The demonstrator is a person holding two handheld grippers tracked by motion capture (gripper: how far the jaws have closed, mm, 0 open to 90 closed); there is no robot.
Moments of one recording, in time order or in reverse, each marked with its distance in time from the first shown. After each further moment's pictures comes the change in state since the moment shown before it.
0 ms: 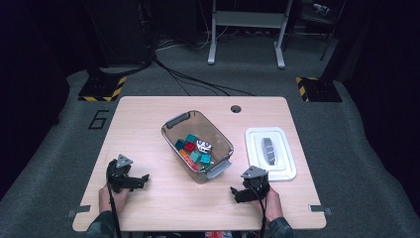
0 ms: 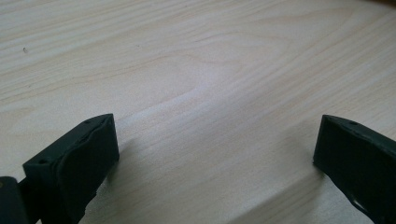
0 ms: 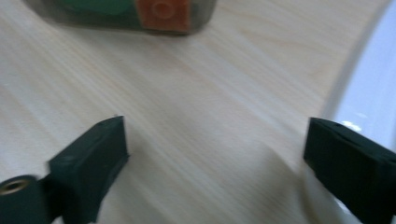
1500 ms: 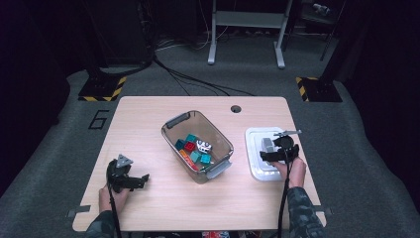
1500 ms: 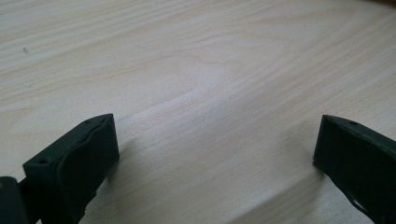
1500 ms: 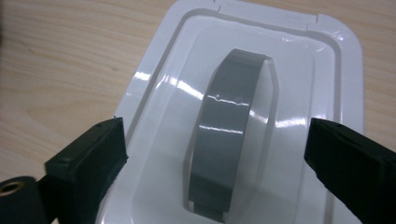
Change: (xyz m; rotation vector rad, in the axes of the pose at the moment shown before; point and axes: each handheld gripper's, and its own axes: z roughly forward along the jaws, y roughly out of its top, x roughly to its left) left arm 0.000 0.000 0.000 0.003 0.000 -0.001; right arm -0.136 0.043 -0.014 0.114 -0.157 0.353
